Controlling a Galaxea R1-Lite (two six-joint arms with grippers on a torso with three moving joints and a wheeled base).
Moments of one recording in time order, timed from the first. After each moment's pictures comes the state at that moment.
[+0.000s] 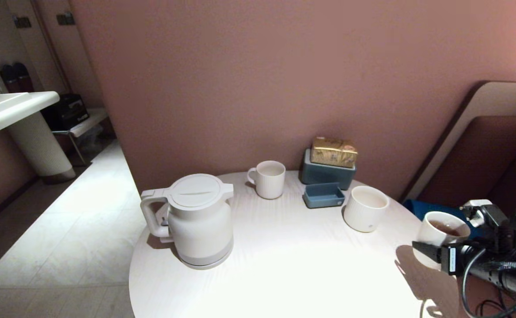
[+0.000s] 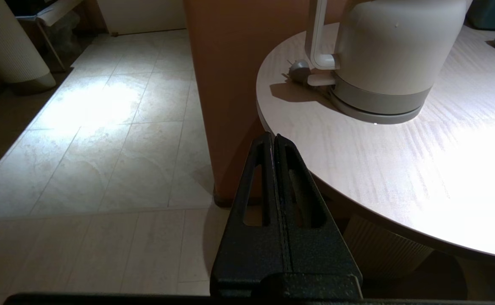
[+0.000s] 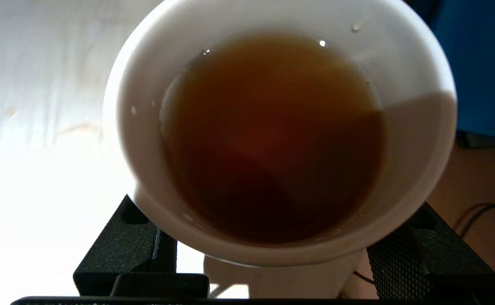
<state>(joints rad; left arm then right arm) 0.00 0.00 0.00 0.01 0.00 0.01 -0.19 1.66 -0.31 -0.81 0.19 -0.08</state>
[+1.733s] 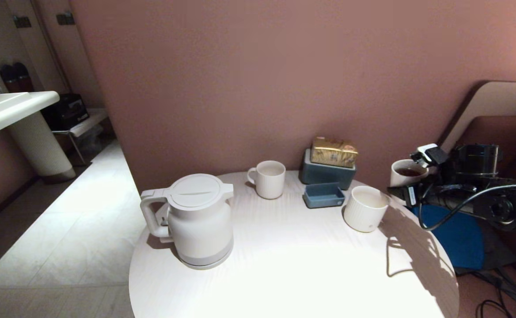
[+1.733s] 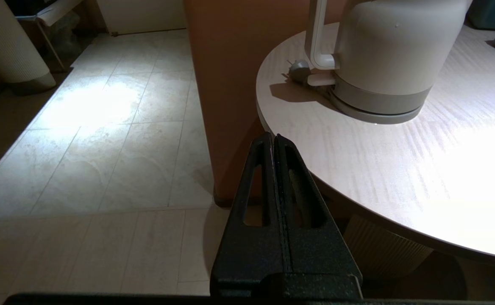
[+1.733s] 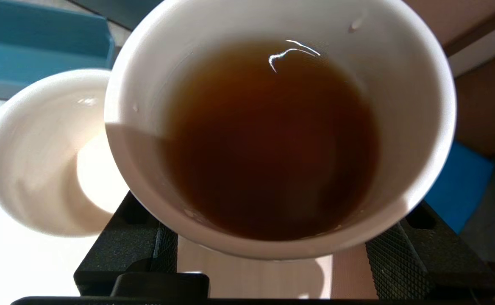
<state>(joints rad) 0.00 0.00 0.00 0.01 0.00 0.01 -0.12 1.95 -0.95 -0.56 0.07 -0.28</state>
